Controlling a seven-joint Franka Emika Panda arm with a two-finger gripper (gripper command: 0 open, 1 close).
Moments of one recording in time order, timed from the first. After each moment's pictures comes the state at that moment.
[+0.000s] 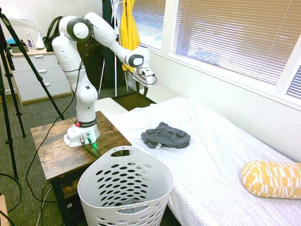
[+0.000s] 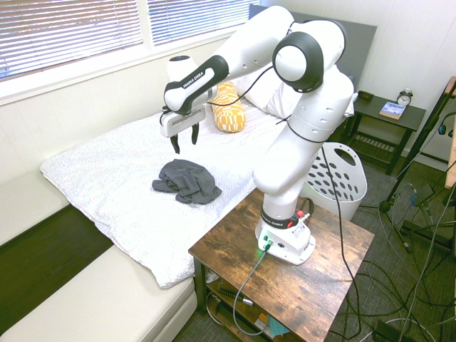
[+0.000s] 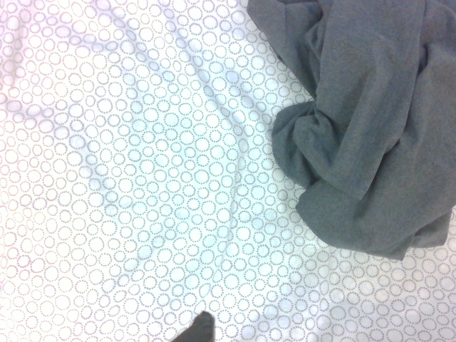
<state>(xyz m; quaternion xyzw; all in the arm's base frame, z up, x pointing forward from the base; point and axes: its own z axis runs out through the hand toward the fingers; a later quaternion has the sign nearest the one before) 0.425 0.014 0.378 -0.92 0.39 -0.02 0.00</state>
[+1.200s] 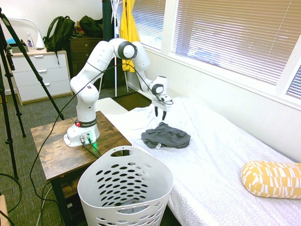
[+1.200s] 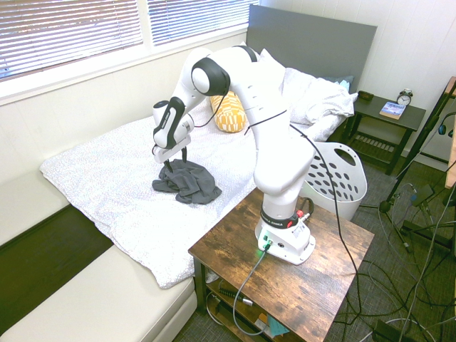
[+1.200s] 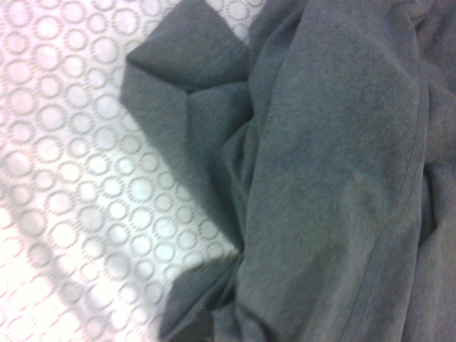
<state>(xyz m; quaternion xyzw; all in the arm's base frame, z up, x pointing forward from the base) 0.604 -0.051 0.139 -0.91 0.40 -0.02 -0.07</state>
